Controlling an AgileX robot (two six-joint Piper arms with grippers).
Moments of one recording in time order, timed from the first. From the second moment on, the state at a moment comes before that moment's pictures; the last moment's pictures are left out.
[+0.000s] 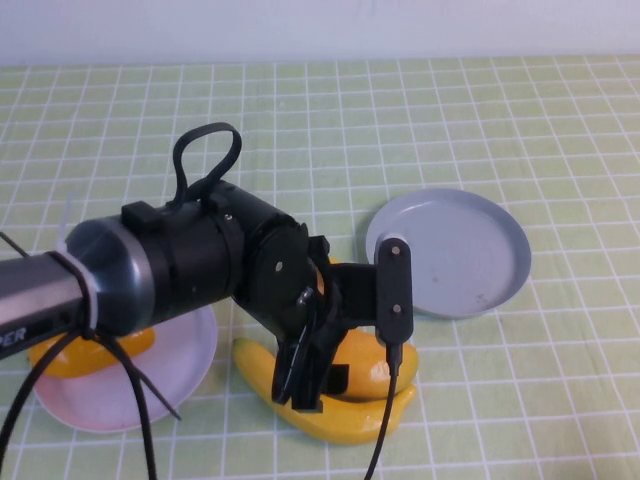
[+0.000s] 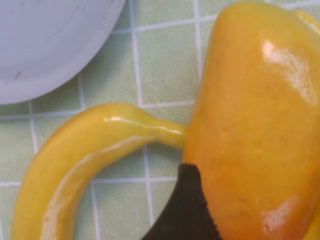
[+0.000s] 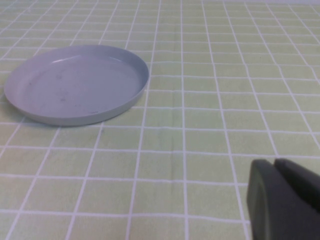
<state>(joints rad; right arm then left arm) 0.06 -0.01 0.02 0.20 0.35 -0.18 -0.79 1.71 -1.17 -0.05 0.68 0.97</state>
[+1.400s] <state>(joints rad) 0.06 -0.01 0.02 0.20 0.35 -0.18 -0.79 1.73 -1.30 -0.08 0.76 0.89</state>
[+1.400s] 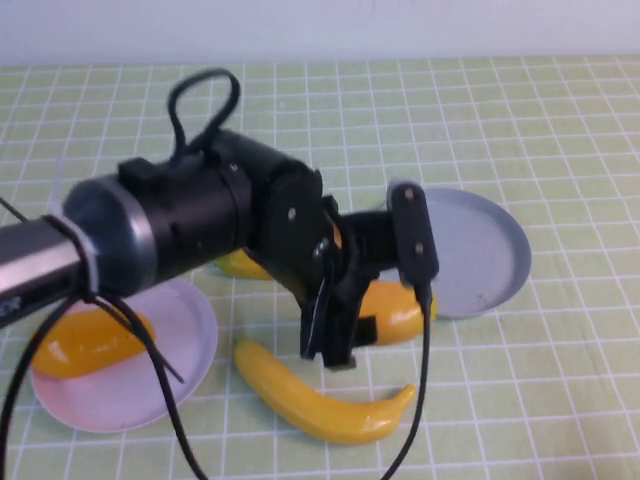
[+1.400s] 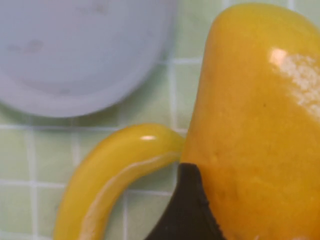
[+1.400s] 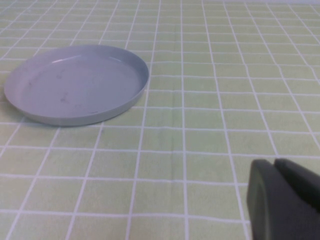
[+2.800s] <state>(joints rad) 0.06 -0.01 0.02 0.20 0.35 -0.18 -0.44 1.54 -1.01 0.20 0.97 0.15</state>
